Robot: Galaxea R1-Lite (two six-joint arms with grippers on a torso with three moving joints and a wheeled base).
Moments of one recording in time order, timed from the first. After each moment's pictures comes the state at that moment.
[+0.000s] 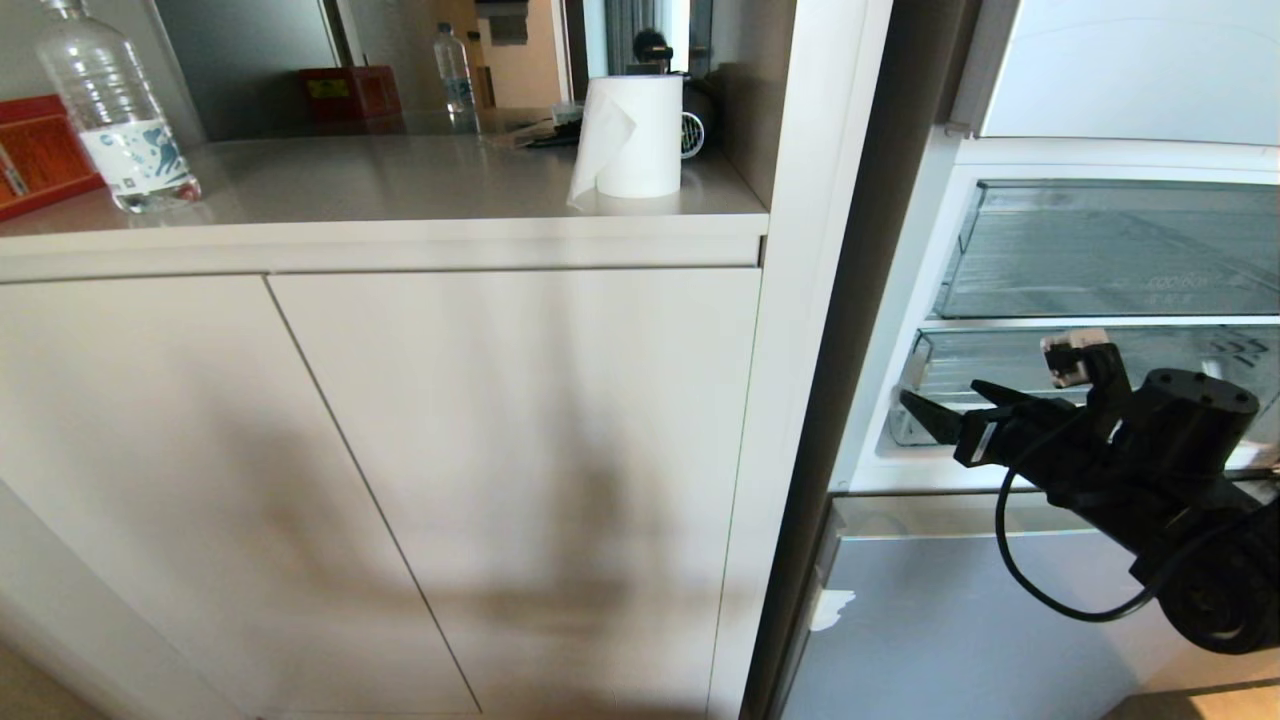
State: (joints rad) left arm -0.01 0.00 0.00 0.01 0.00 0.01; right arm 0.05 1.94 -0.58 -1.37 0.22 0.05
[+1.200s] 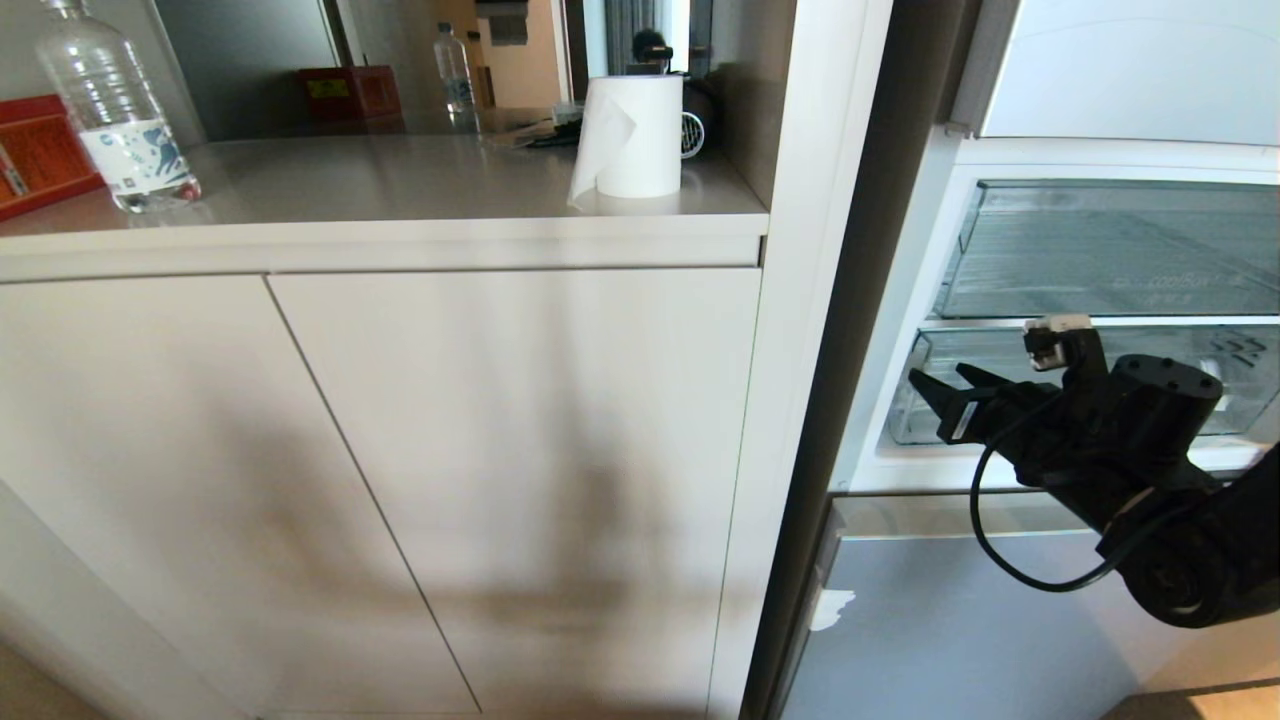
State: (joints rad) left arm -0.01 0.00 0.00 0.01 0.00 0.01; right arm 0.09 1.99 -0.67 -1.37 0.12 0.05
